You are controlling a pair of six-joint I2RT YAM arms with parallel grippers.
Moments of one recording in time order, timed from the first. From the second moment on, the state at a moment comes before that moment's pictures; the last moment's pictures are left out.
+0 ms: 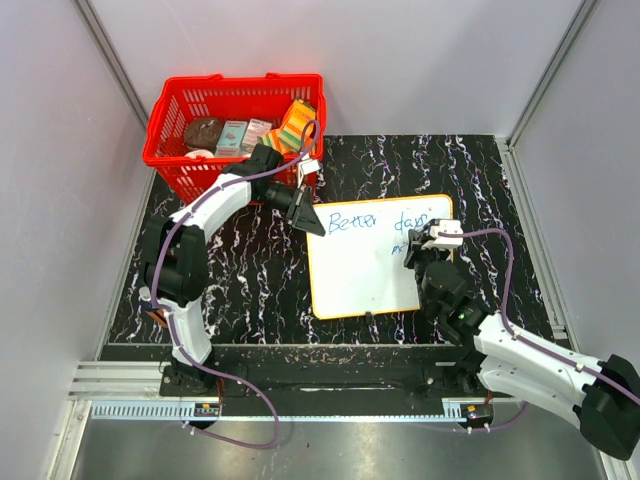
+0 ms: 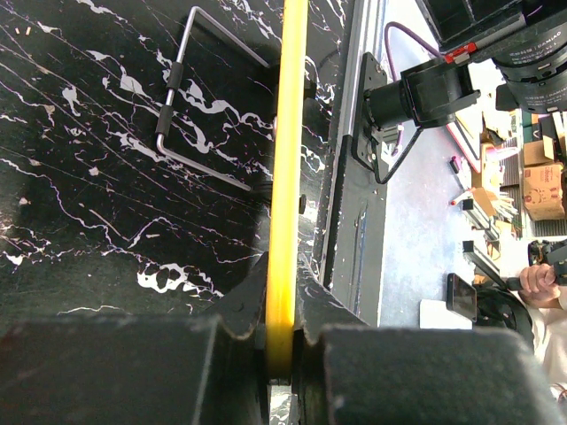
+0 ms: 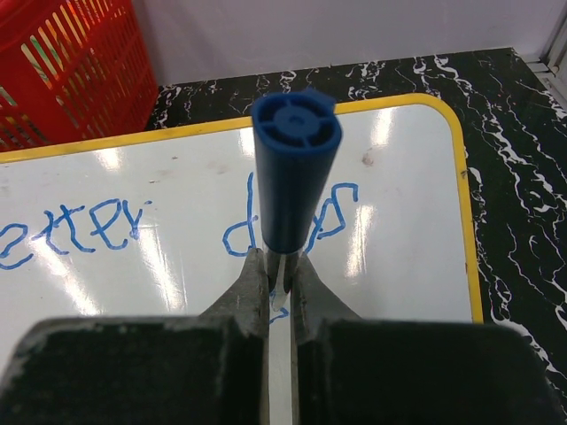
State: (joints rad) left arm -0.35 1.90 1.54 -0.78 1.17 0.24; right arm 0.80 0.84 0.37 0.44 0.80 0.17
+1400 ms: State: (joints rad) left arm -0.35 1.90 1.54 -0.78 1.17 0.23; right arm 0.80 0.74 0.35 0.26 0.78 0.29
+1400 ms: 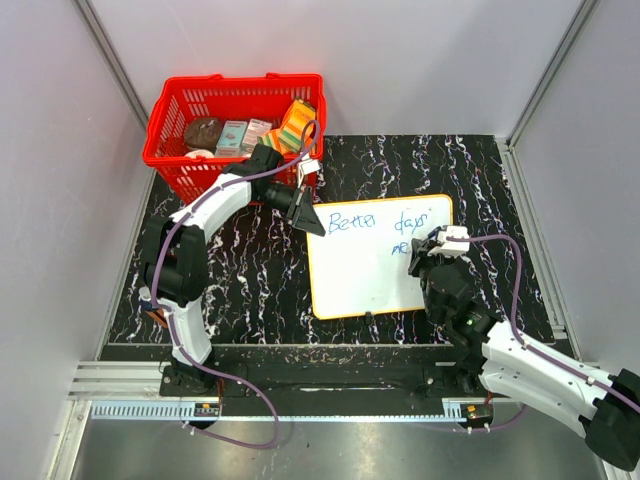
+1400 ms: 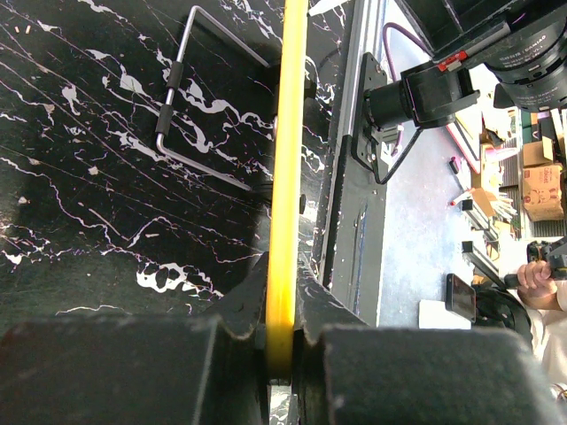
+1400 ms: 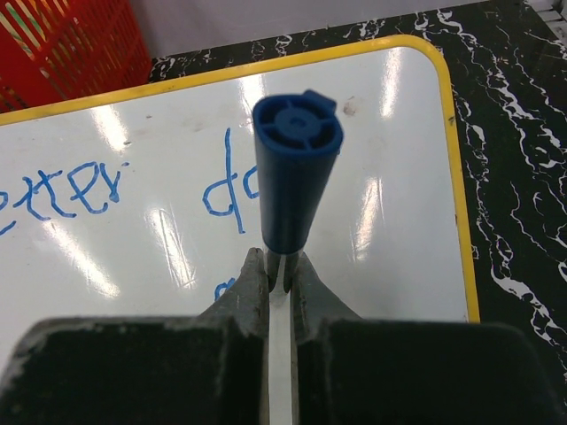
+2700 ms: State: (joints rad) left arm -0.35 1.90 1.54 -0.77 1.17 0.24; right arm 0.71 0.73 0.35 0.34 0.75 0.17
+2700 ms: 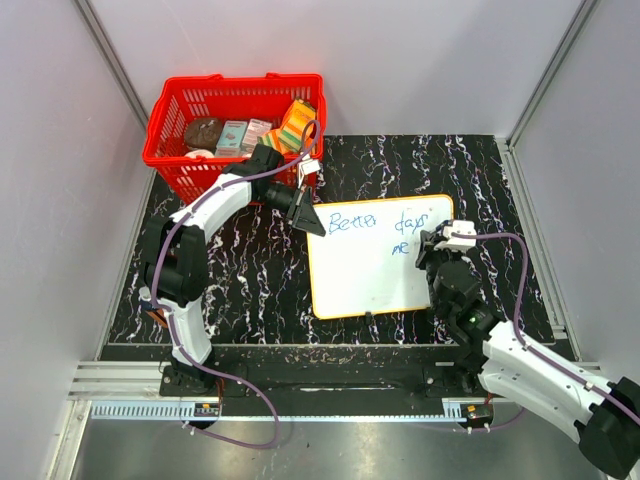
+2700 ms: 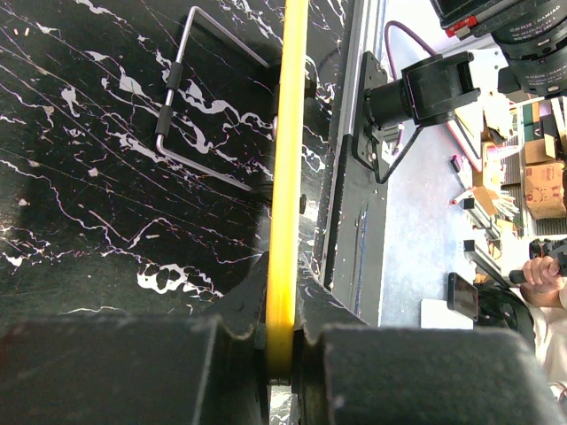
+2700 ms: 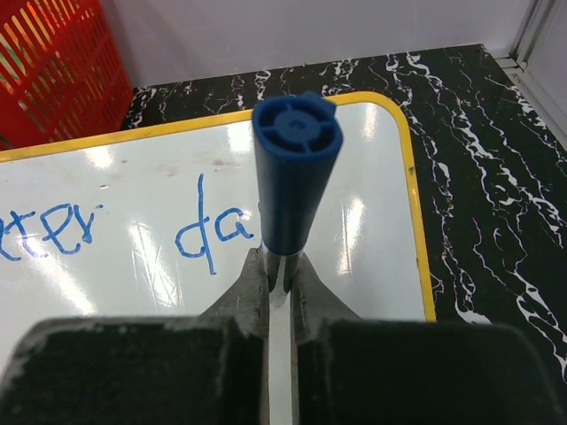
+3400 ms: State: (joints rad) left arm -0.35 1.90 1.54 -0.78 1.17 0.23; right arm 0.70 0.77 0.37 0.36 0.69 0.21
